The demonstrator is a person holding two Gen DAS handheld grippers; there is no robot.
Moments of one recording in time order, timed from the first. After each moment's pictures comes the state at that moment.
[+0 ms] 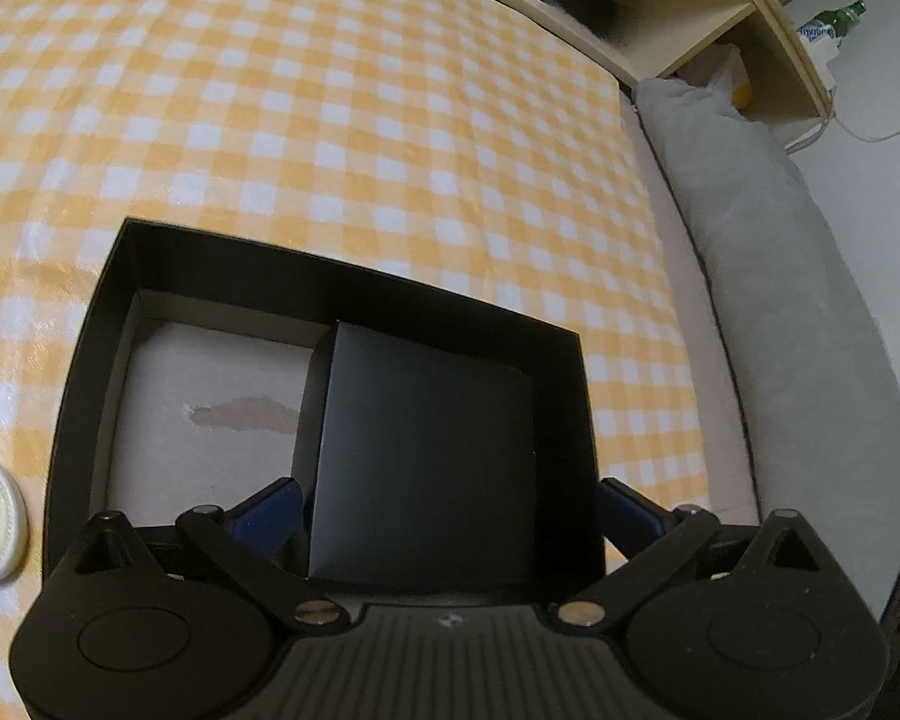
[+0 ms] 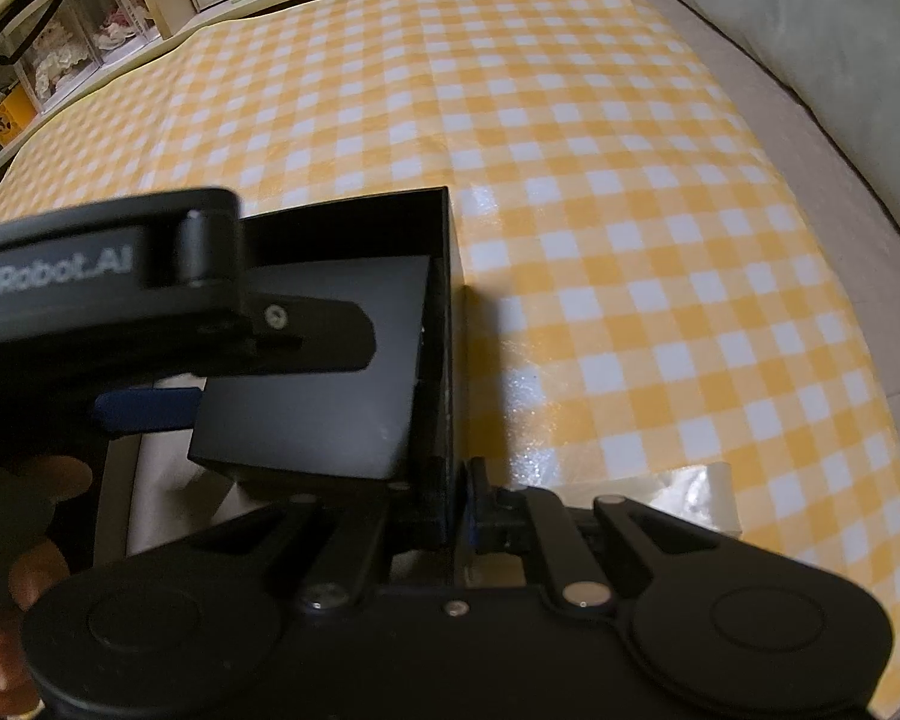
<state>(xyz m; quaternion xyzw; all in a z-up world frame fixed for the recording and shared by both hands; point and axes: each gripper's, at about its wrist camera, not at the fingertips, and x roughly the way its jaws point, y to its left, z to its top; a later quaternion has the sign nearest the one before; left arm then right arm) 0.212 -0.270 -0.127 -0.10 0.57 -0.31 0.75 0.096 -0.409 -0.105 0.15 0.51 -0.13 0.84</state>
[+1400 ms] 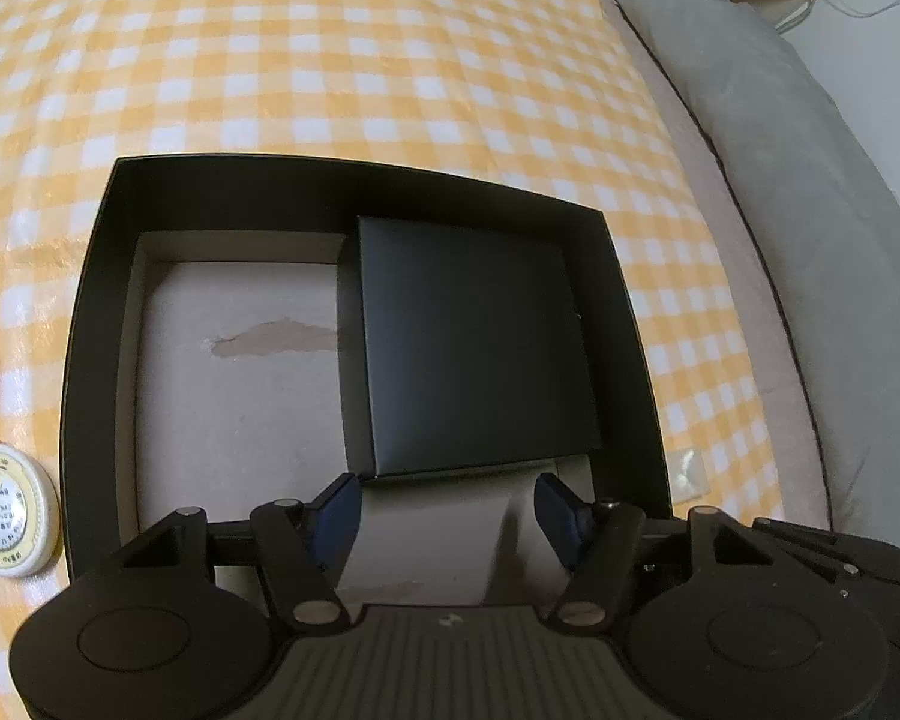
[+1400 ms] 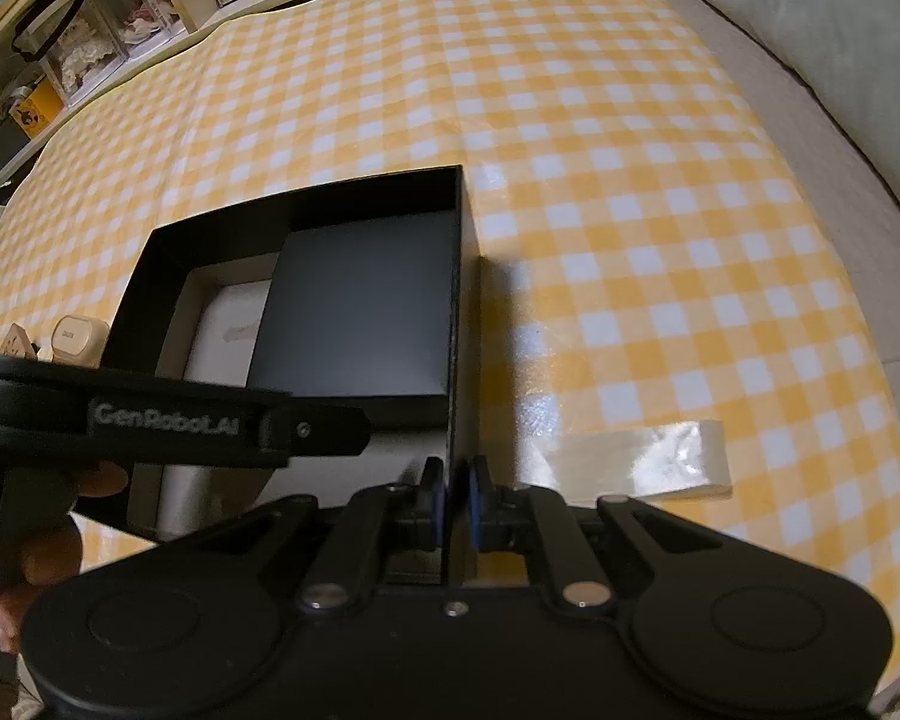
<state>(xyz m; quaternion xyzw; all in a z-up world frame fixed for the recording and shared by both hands) 0.198 -0.275 -0.140 0.01 0.60 -0.33 0.73 0.072 -0.410 -0.095 0.17 0.52 -0.11 0.83</state>
